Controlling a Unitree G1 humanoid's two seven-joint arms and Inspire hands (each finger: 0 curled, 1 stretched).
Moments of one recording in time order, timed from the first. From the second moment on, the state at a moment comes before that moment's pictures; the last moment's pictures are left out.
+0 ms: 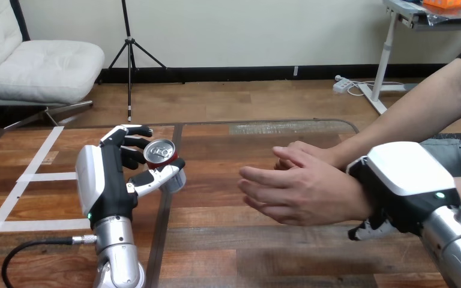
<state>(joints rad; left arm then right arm) -0.47 0.18 -0.14 1.13 0.38 -0.65 0.76 -0.02 -0.66 0.15 -0.12 -0.87 -0.02 0.17</state>
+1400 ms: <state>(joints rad) -0.47 0.14 -0.15 1.08 0.44 -0.67 0.74 -0.04 -0.59 0.21 -0.15 -0.88 -0.07 0.19</state>
